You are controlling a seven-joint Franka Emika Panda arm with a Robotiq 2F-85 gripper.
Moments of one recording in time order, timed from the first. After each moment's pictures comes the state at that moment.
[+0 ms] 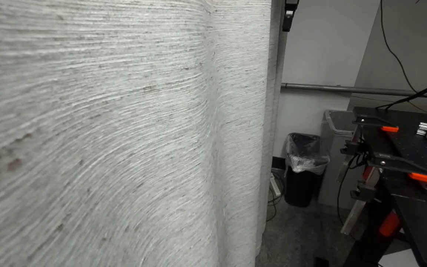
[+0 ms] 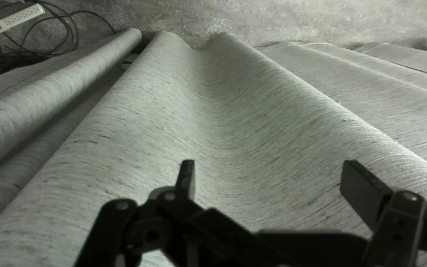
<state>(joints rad) -0.02 -0.21 -0.31 -2.42 0.09 2.26 -0.48</state>
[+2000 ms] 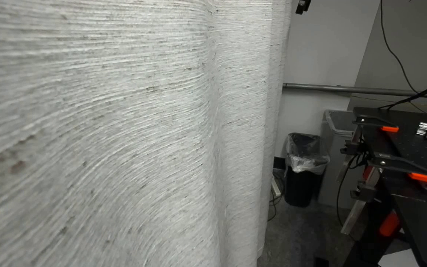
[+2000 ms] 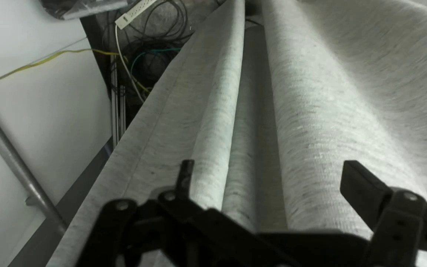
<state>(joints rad) -0.28 -0.26 -0.33 -2.41 -0.12 2.45 -0.42</state>
